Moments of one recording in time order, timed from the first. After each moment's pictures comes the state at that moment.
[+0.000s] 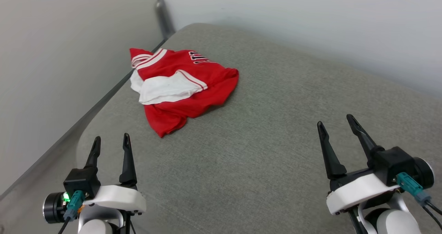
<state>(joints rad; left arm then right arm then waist) -0.12 0.06 0.06 0.22 -0.12 -0.02 -0.26 -0.08 -0.05 0.09 -0.06 0.03 0.13 -0.05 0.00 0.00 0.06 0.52</state>
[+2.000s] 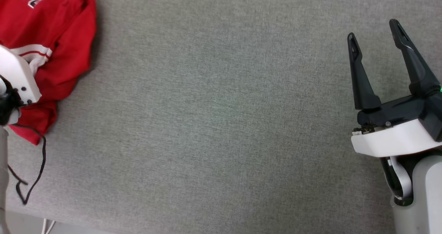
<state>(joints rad) -0.90 0.53 -0.06 0.85 -0.44 -0.13 0.54 -0.35 -0.12 0.09 -0.26 -0.02 0.13 0.00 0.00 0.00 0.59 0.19</state>
